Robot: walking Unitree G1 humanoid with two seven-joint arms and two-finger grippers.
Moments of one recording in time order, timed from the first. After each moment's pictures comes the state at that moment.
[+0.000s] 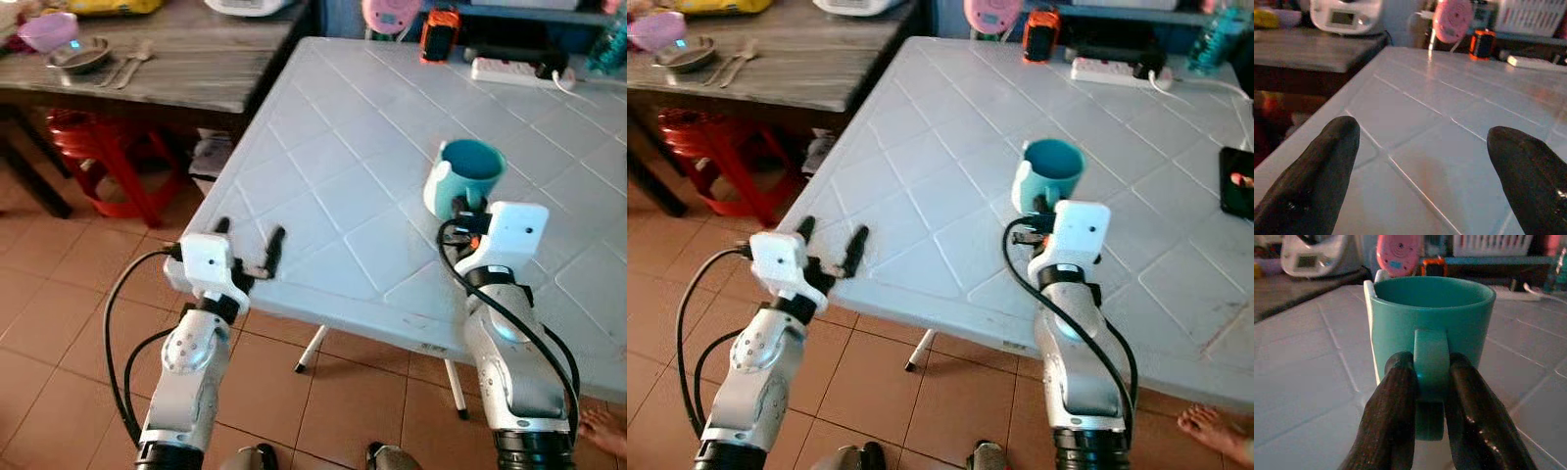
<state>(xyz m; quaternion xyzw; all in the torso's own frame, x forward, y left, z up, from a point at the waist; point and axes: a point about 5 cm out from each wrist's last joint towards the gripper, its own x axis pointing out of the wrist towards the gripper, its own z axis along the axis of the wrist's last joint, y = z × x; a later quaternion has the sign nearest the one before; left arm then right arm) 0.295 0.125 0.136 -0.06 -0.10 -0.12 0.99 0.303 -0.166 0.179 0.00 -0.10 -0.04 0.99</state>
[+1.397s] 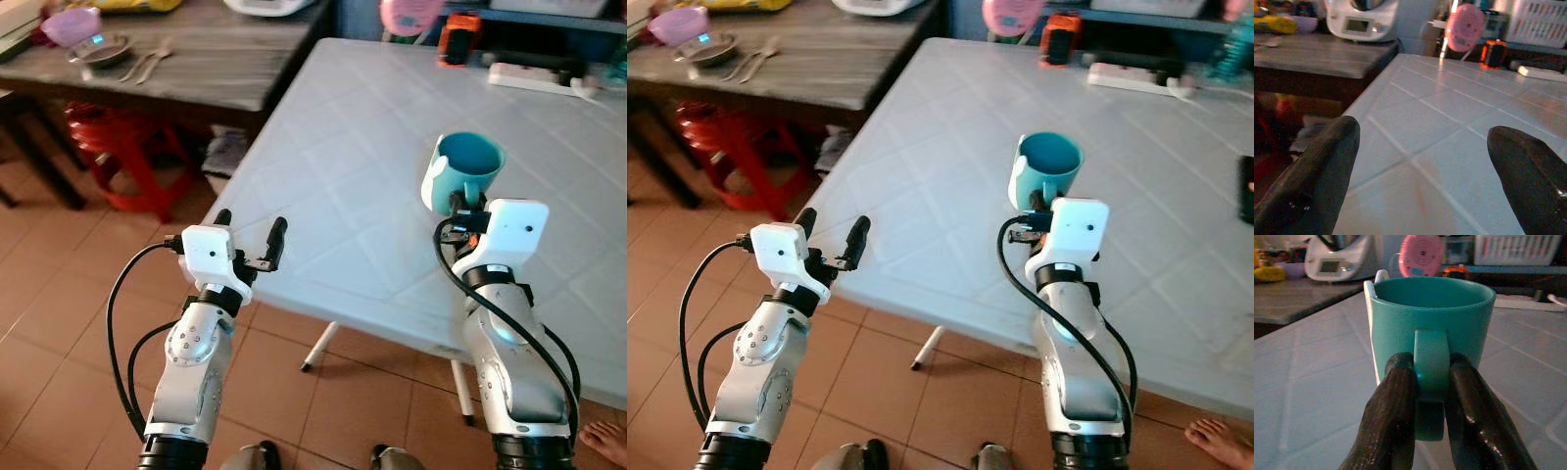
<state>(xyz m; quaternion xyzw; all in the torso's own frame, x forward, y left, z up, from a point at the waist) 0.298 0.121 0.143 -0.07 -0.11 -0.13 0.98 0.300 -0.159 0.182 0.00 -0.11 -0.03 0.99</state>
